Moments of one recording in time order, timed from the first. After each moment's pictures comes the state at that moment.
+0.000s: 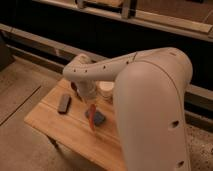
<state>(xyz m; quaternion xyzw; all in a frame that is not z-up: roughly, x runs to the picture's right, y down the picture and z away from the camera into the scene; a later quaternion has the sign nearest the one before) -0.059 0.086 0.771 -0.16 0.31 0.69 0.63</state>
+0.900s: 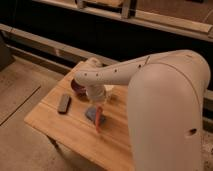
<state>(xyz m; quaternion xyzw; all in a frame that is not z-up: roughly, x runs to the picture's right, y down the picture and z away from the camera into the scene) -0.021 0.098 0.783 -0.15 0.31 0.73 0.59</state>
